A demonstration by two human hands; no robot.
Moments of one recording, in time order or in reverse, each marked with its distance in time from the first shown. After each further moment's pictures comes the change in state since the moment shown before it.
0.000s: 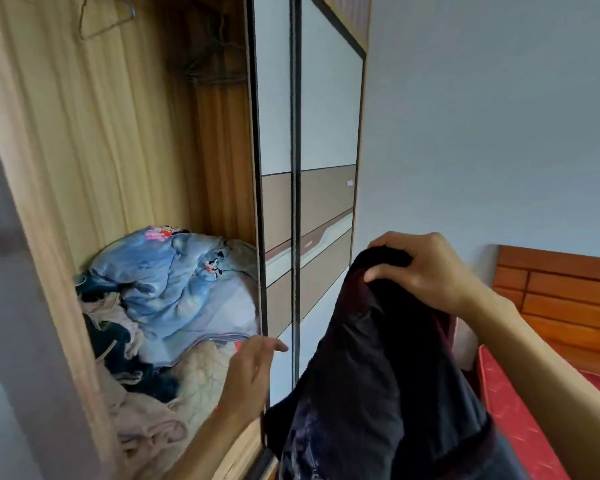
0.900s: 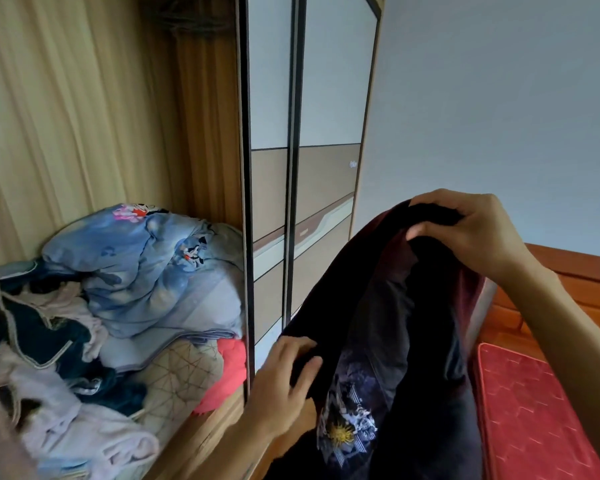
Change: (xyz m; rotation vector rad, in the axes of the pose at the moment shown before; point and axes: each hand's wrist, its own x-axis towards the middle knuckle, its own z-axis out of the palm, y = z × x) left_hand 0.068 -0.066 0.099 0.107 -0.129 0.133; right_hand 0.083 0.106 0.000 0.005 0.120 0.009
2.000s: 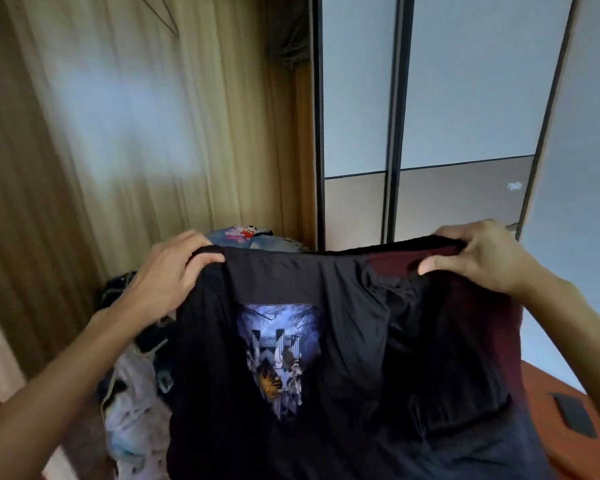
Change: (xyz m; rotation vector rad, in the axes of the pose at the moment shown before) left_hand 0.188 0.031 -0.178 0.814 0.309 0.008; right_hand 0.184 0.224 0.111 0.215 -0.359 -0.174
